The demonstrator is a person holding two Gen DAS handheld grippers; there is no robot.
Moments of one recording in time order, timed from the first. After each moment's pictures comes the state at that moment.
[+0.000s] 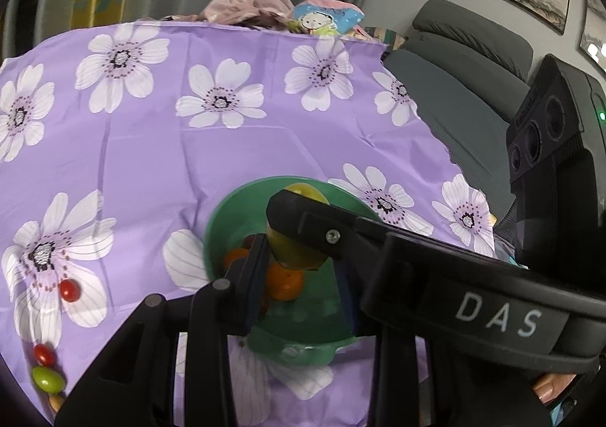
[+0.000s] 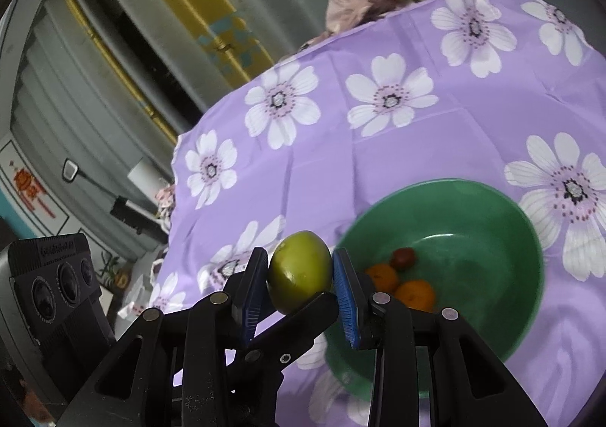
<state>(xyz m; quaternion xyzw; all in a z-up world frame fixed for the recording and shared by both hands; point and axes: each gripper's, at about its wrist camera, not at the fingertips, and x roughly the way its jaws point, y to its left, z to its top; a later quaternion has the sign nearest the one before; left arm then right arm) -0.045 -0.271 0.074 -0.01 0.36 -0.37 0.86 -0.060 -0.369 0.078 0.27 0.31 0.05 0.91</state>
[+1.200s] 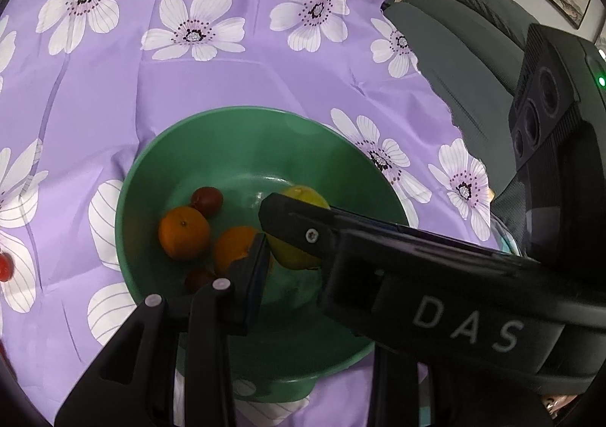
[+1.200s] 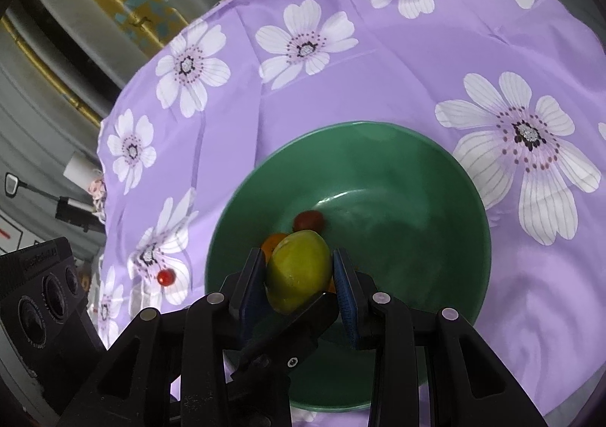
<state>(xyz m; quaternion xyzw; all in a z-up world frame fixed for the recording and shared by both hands) -0.023 -0.322 0.016 -0.01 0.45 -0.39 0.80 -0.040 -0.411 0.027 0.28 0.42 -0.04 0.86</state>
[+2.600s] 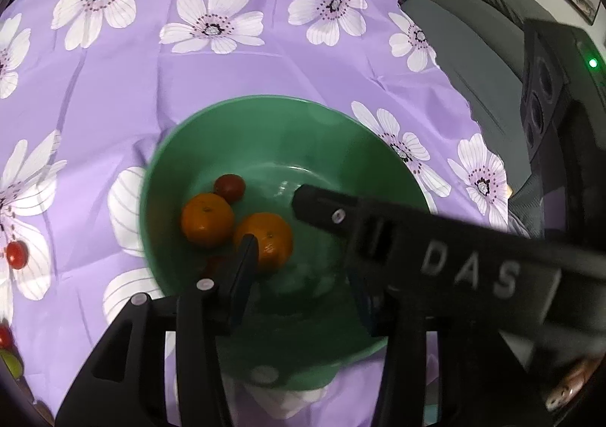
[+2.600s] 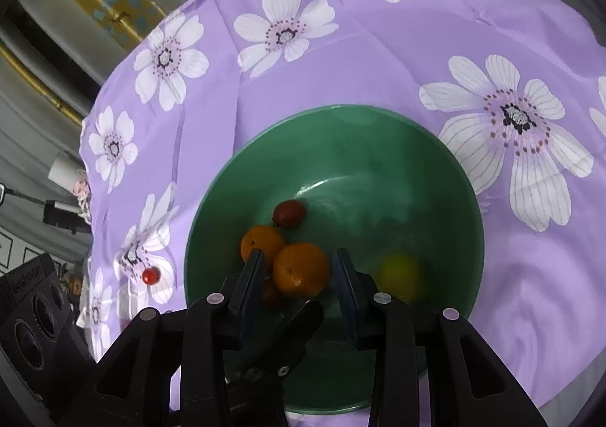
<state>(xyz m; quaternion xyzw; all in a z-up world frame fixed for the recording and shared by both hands) -0.022 -0.312 0.012 0.00 0.46 -0.35 0.82 -0.038 -0.414 0.021 0.29 0.44 -0.06 0.85</state>
